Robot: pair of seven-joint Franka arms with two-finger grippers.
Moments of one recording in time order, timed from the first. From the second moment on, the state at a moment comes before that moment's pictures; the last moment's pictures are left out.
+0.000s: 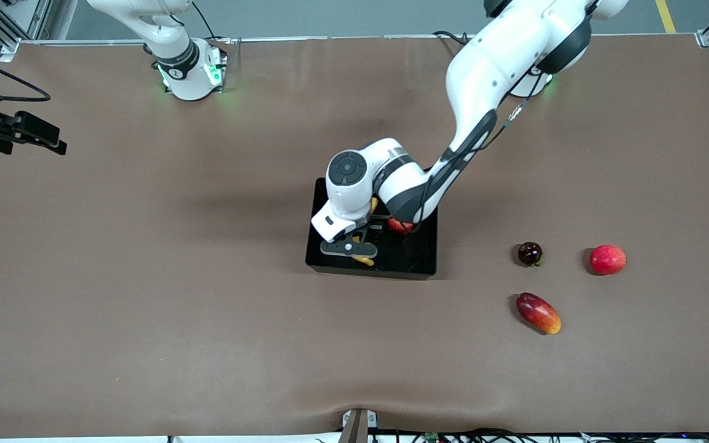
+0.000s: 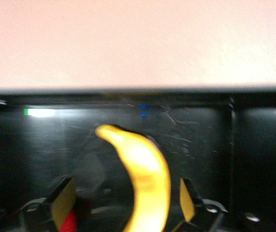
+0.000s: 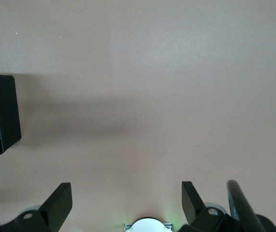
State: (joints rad) left arm -0.51 0.87 -0.38 -1.21 0.44 2.04 -0.87; right arm -0.04 0.03 0.03 -1.46 0.03 1.37 0.03
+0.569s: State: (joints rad) left arm -0.21 0.47 -0.38 -1.20 0.39 1.64 -0.61; right arm -0.04 0.03 0.03 -1.46 0.03 1.37 0.03
